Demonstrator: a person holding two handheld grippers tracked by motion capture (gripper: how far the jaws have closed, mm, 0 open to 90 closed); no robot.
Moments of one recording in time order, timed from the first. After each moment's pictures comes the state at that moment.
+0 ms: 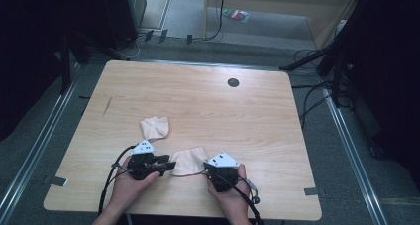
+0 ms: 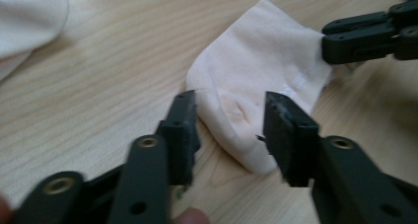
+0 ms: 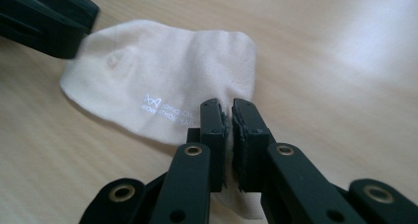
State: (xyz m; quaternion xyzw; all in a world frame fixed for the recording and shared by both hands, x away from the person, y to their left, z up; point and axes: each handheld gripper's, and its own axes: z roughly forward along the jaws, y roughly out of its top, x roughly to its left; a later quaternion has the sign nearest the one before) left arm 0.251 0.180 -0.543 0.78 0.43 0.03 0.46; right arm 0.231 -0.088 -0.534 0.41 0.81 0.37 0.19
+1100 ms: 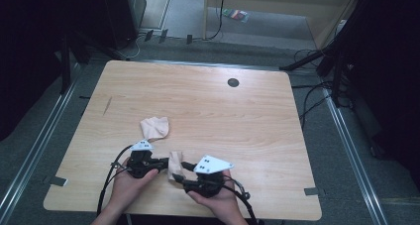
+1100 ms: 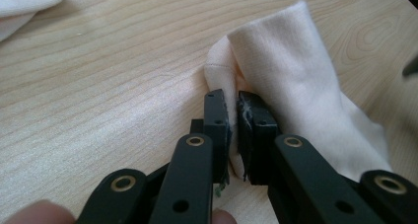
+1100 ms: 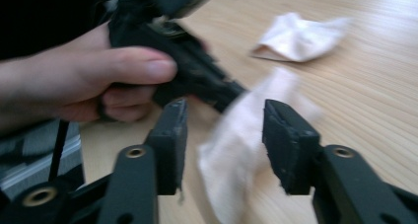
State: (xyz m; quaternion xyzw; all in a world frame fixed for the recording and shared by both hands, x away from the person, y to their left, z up) left arm 0.256 0.182 -0.553 0.78 0.46 0.00 0.43; right arm 0.221 -0.061 -0.520 0.26 0.80 0.53 0.05
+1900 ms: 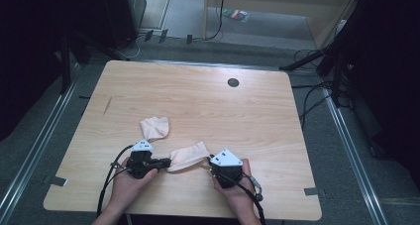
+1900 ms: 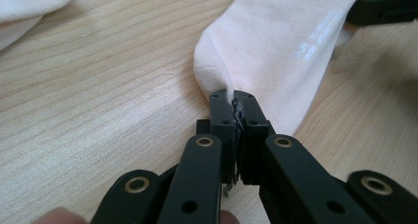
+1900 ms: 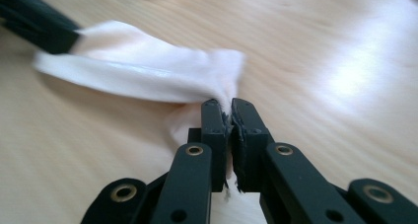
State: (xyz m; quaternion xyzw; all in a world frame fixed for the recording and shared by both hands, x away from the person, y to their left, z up) left arm 0.254 0.180 -0.551 0.78 0.46 0.02 0.42; right arm 0.241 -0.100 -0.530 0.36 0.82 0.38 0.23
